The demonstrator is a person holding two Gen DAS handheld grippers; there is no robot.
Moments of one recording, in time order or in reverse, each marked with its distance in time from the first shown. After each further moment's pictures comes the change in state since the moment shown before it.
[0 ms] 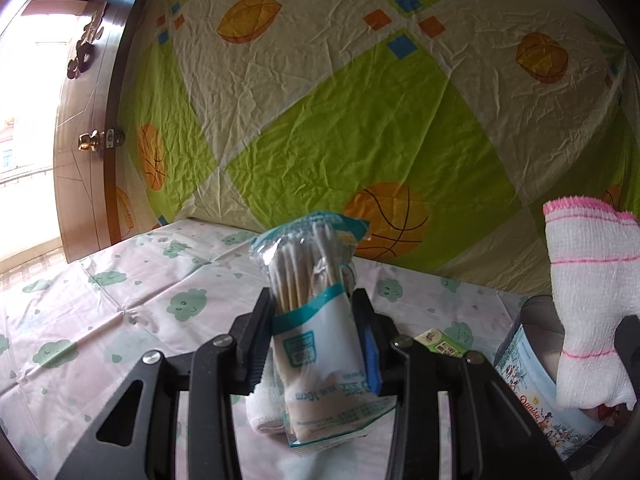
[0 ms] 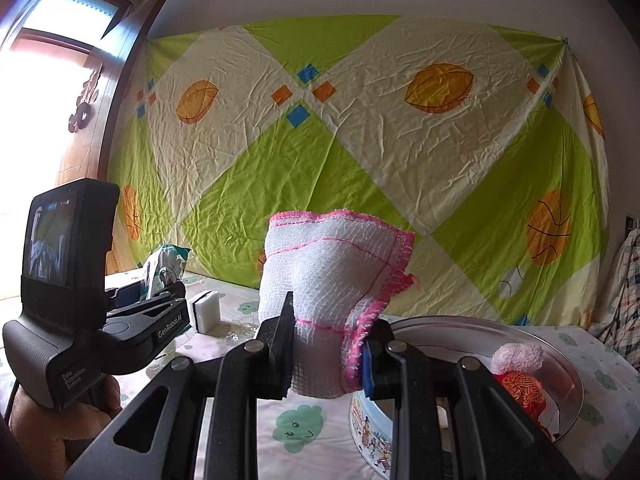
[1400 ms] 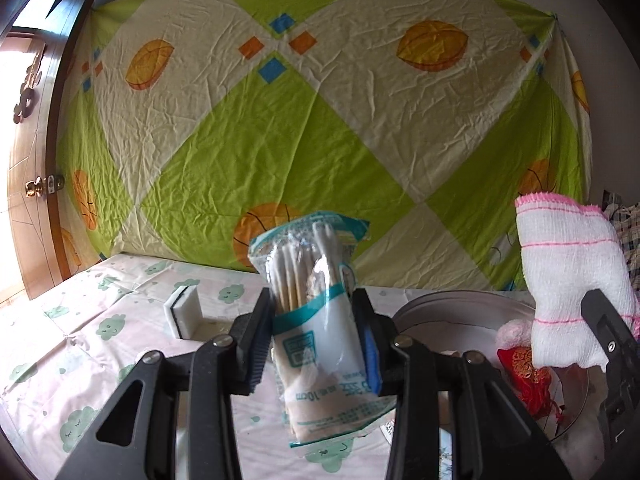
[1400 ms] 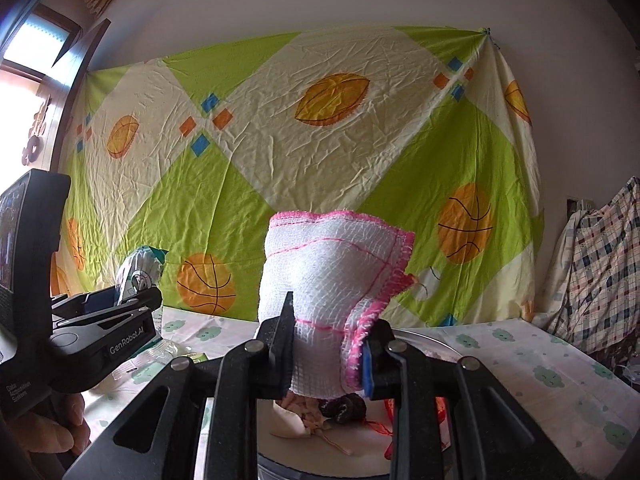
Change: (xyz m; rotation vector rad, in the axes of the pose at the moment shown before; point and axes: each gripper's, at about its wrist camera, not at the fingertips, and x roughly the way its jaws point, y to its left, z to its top) left arm -0.045 -0.114 0.004 0.126 -0.046 -0.178; right arm -0.031 -0.113 0.000 0.087 -0.052 -0.178
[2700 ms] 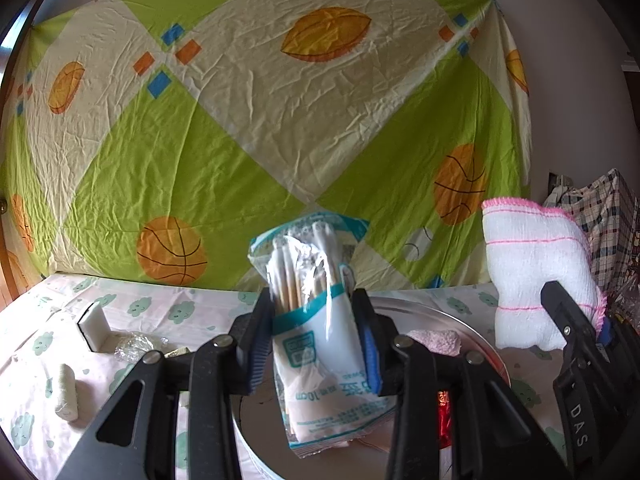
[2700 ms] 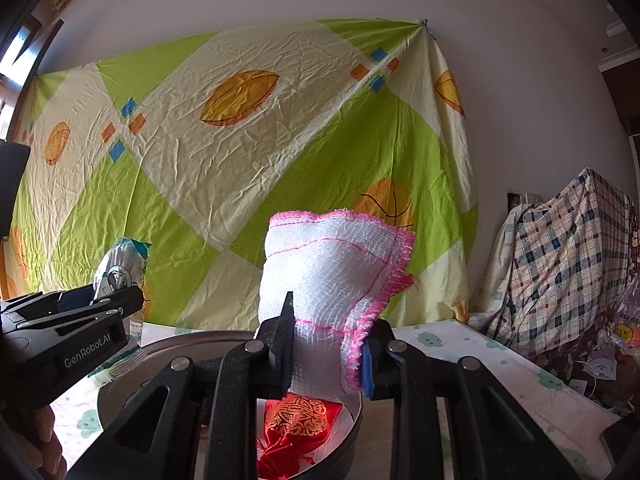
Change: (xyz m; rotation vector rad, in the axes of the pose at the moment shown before) left arm 0.004 -0.109 0.009 0.069 0.012 -0.186; right arm 0.011 -0.092 0.003 0.021 0.009 -0.191
